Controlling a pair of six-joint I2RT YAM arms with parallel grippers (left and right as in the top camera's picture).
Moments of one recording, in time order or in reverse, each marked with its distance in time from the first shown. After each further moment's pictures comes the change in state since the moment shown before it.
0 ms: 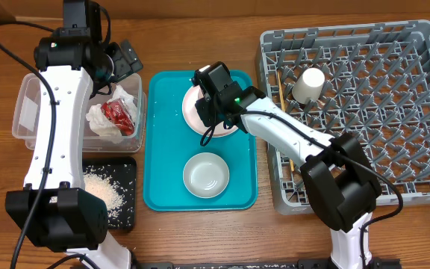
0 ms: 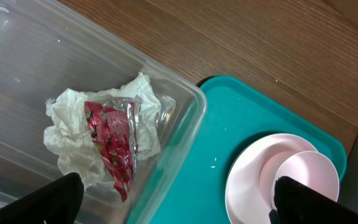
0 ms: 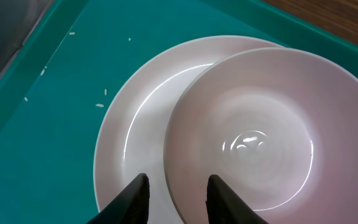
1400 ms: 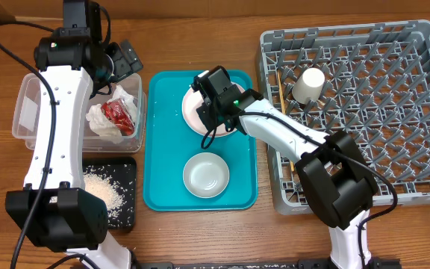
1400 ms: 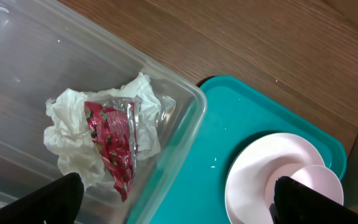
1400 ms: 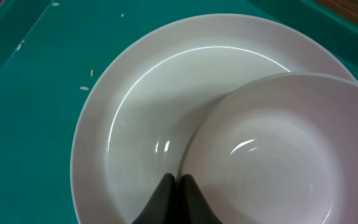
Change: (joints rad) left arm 0.000 0.000 0.000 0.000 0.000 0.000; right arm 0.001 0.026 -0.021 0.015 0.005 -0.056
